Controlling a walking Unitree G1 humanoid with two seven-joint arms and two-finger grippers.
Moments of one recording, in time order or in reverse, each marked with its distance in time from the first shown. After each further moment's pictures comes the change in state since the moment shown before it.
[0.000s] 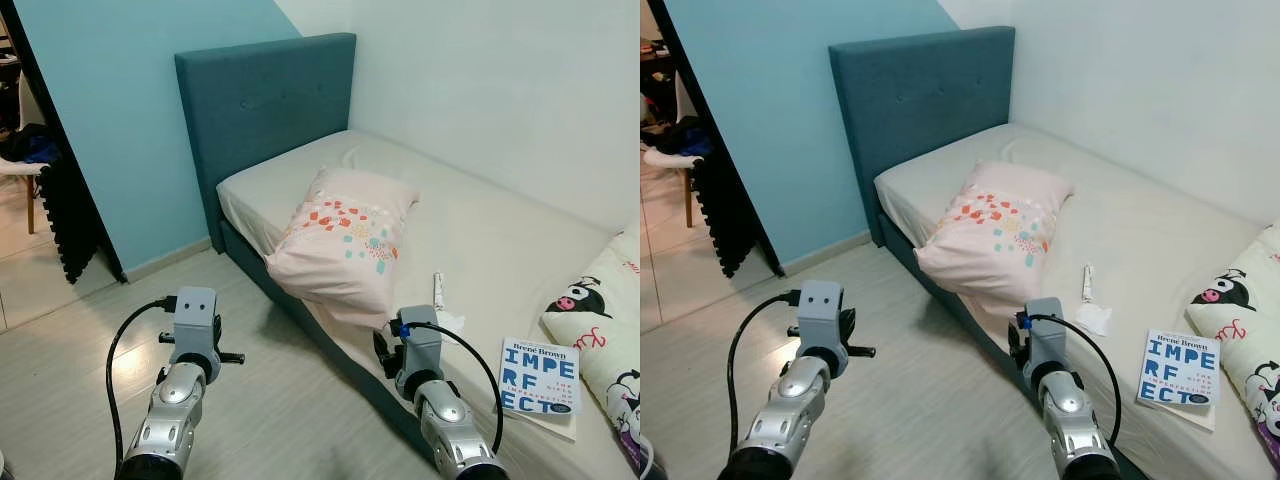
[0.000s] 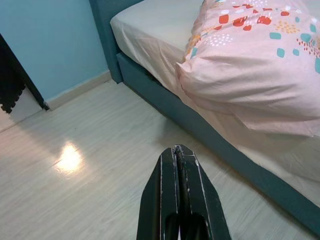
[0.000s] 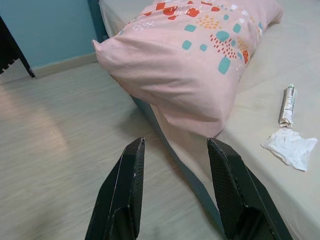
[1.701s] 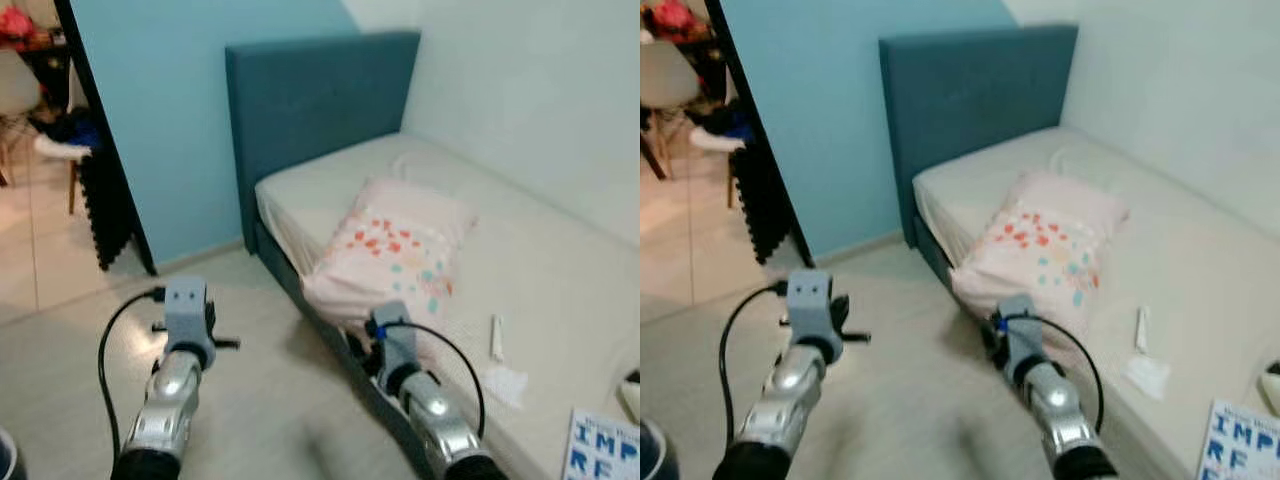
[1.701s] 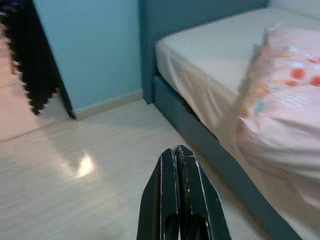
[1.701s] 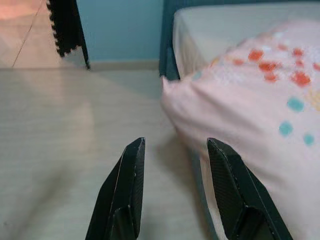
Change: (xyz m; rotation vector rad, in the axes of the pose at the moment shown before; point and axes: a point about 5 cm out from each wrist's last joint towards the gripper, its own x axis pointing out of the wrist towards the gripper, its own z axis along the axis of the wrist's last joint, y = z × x) left arm 0.004 0.006 0.018 -0.045 -0.074 0.016; right arm 0.008 0.022 0.010 -0.084 -0.030 0.198
